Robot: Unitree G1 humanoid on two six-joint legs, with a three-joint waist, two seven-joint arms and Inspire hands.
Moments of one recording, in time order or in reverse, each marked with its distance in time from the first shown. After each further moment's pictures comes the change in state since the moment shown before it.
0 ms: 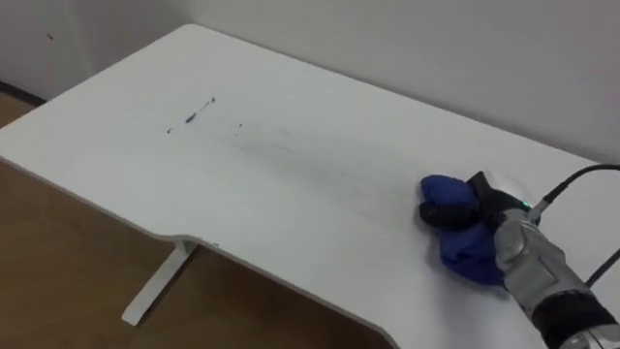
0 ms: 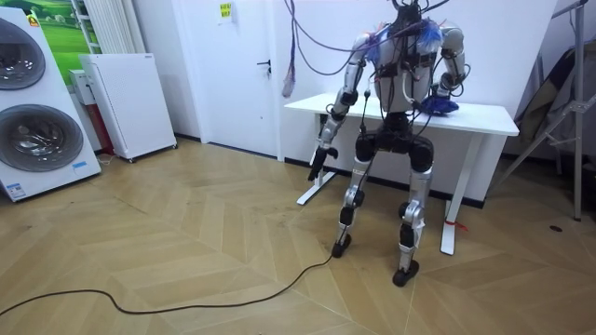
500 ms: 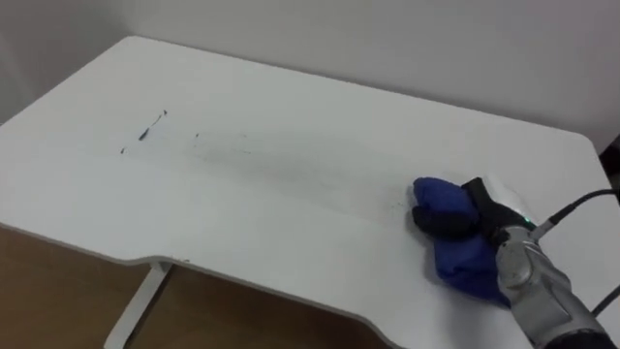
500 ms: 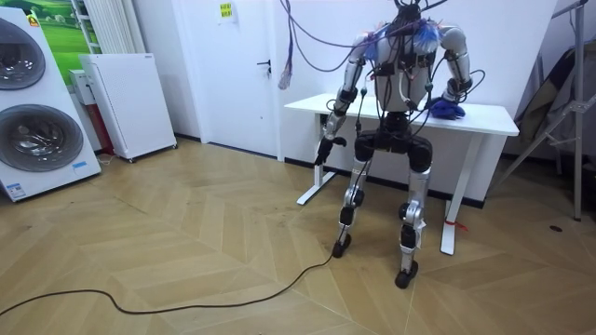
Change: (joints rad) left arm -0.045 -0.019 -0.064 -0.100 0.001 -0.036 0.030; right arm 0.153 0.000 -0.074 -0.201 0.028 -0.053 -0.042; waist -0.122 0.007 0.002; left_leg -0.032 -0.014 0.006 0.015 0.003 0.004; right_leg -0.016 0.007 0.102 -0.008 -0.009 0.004
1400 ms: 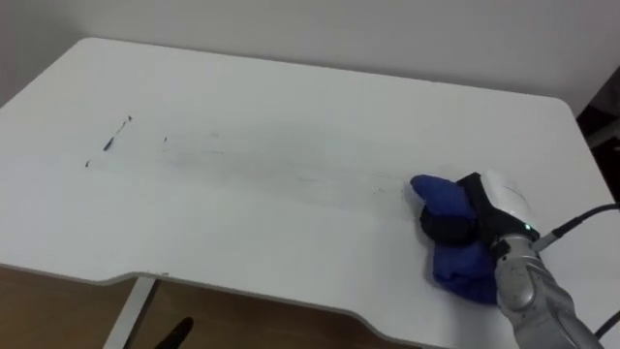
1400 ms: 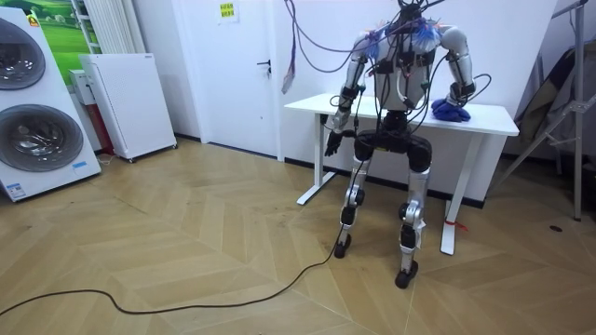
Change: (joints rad) left arm -0.080 -0.028 -0.033 -0.008 -0.047 -0.064 0.042; right arm 0.134 0.000 -0.004 -0.194 -0.037 -0.019 -0.053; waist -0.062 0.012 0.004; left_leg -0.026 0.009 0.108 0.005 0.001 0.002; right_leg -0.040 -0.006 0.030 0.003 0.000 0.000
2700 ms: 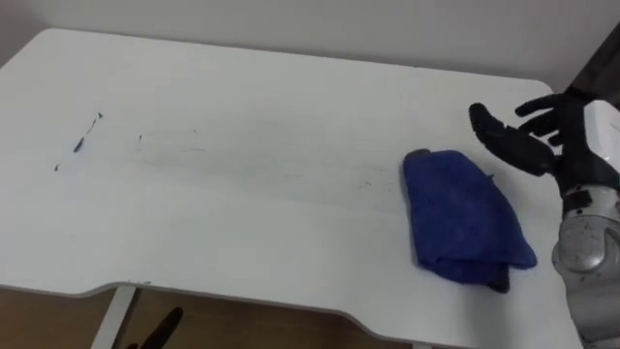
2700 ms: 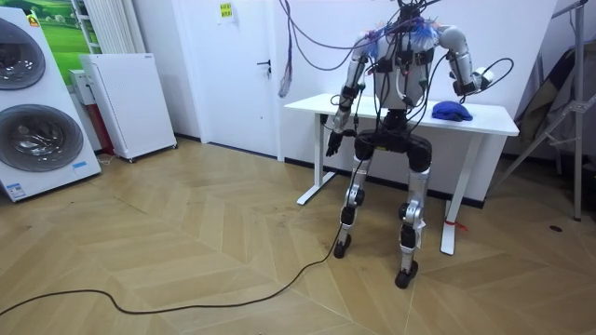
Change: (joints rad) left arm 0.002 0.013 0.040 0.008 -0.068 -0.022 0.008; right arm -0.042 -0.033 -0.277 -0.149 0.056 -0.041 -0.102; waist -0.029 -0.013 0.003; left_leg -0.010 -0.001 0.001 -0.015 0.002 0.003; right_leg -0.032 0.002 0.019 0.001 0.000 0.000
